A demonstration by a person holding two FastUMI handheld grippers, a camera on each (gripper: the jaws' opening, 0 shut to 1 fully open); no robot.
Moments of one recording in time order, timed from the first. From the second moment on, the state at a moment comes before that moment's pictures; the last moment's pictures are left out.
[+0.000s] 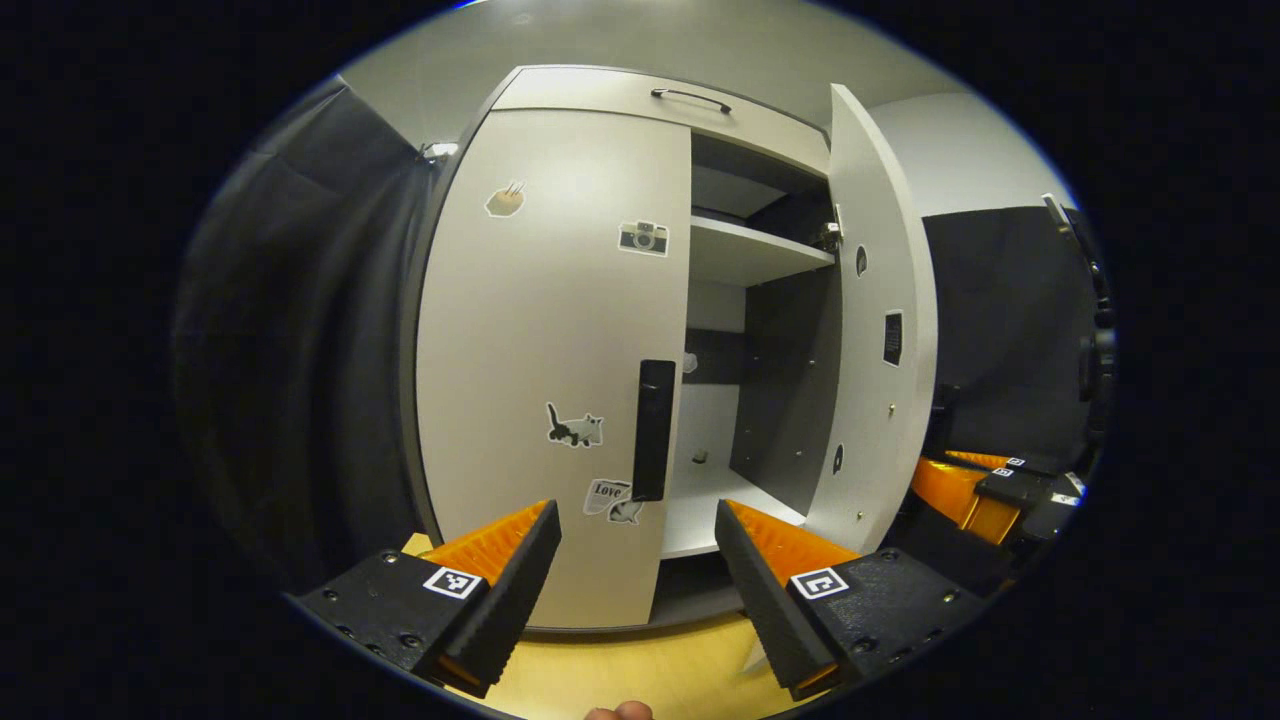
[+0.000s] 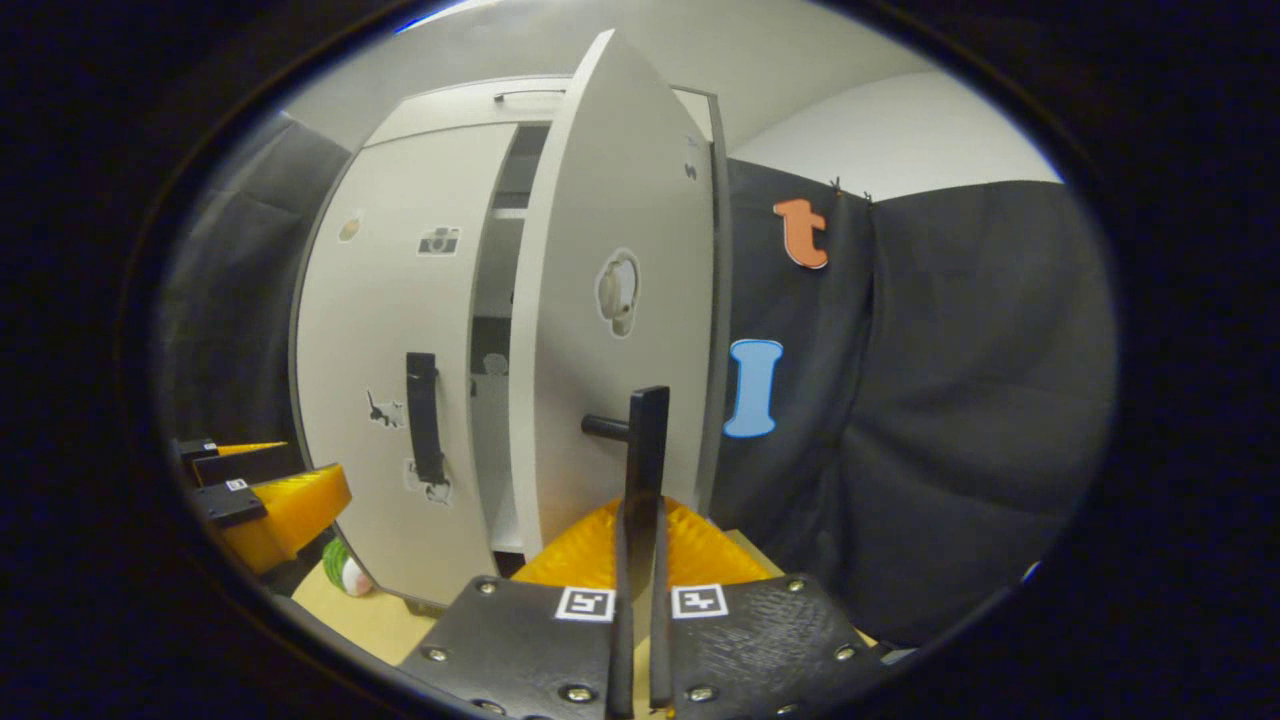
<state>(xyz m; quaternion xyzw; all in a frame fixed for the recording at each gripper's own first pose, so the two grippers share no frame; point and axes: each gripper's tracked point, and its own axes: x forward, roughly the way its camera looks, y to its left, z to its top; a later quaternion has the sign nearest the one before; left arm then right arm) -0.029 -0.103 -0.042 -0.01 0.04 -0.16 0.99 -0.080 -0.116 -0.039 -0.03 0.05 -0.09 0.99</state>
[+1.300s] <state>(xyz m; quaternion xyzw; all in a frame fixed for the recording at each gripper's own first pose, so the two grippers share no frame) 0.020 -0.130 -0.043 0.00 0.03 -0.16 0.99 -0.102 -0.225 -0.034 -0.05 0.04 -0.14 0.99</state>
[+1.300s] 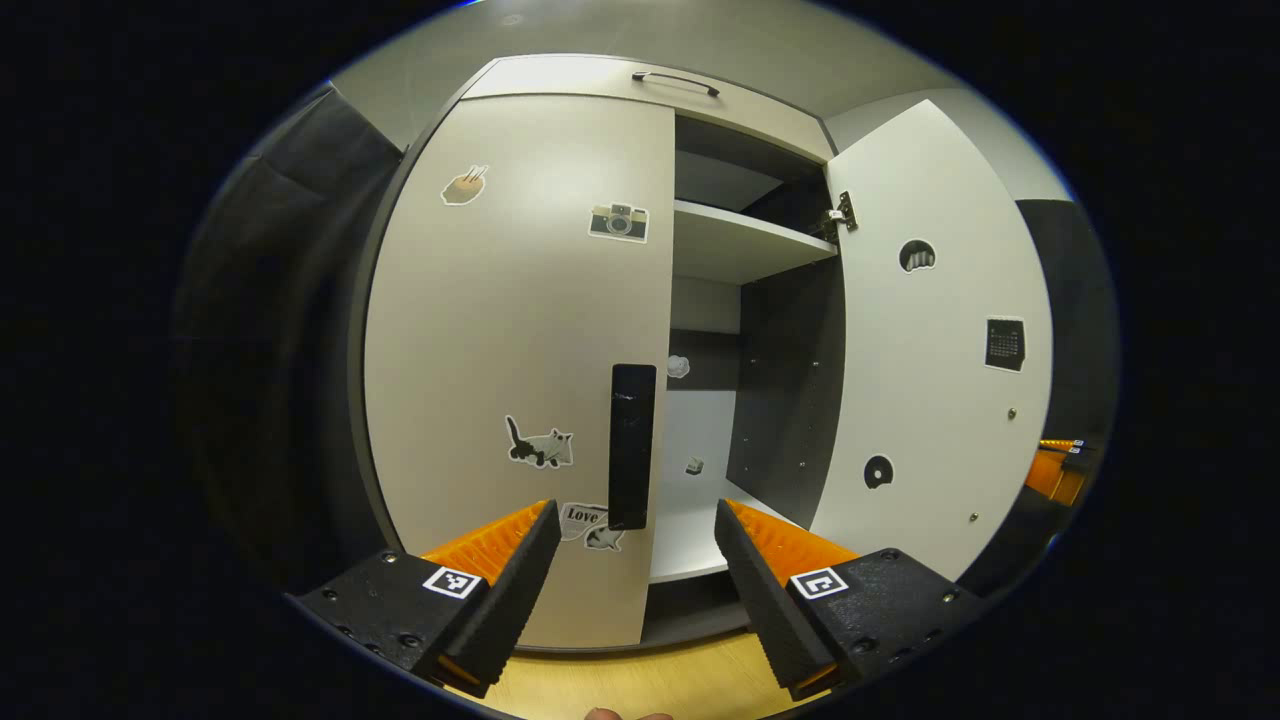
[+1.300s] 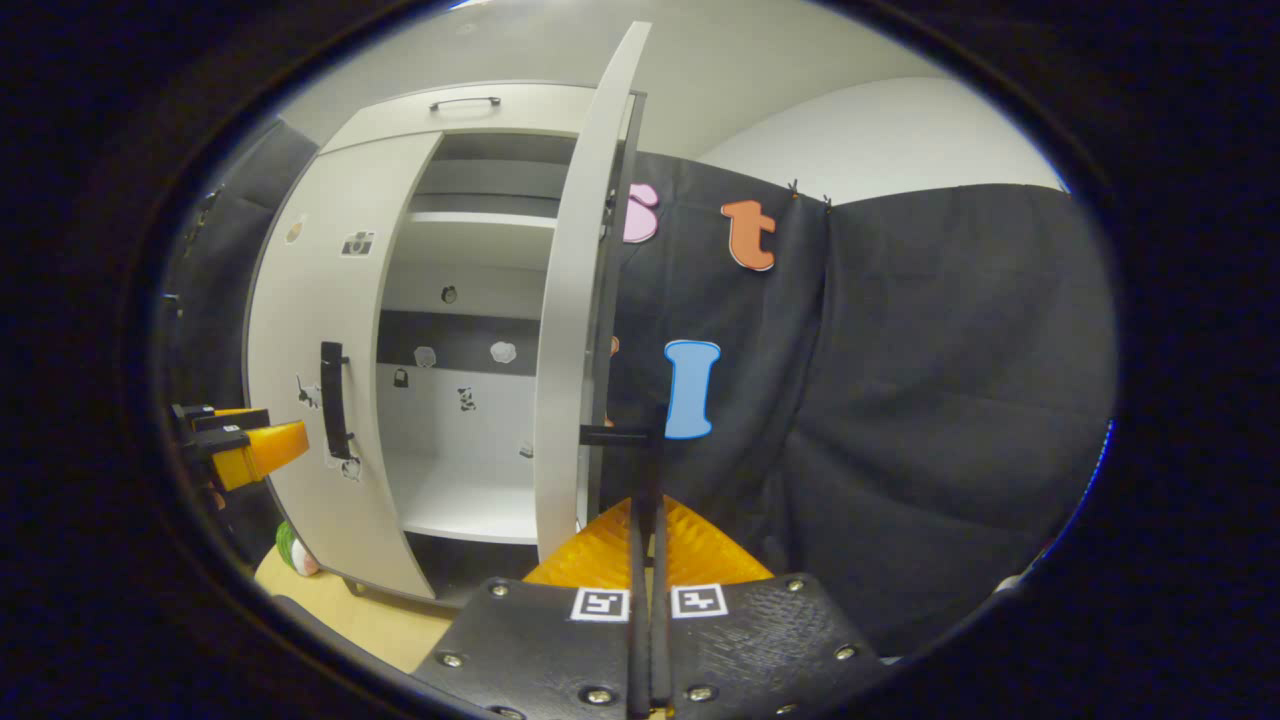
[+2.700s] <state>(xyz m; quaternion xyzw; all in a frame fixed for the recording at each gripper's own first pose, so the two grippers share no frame) 0.112 -0.145 -0.060 0.04 0.04 -0.10 0.99 -0.185 -0.314 -0.036 -0.07 0.05 -0.28 0.96</state>
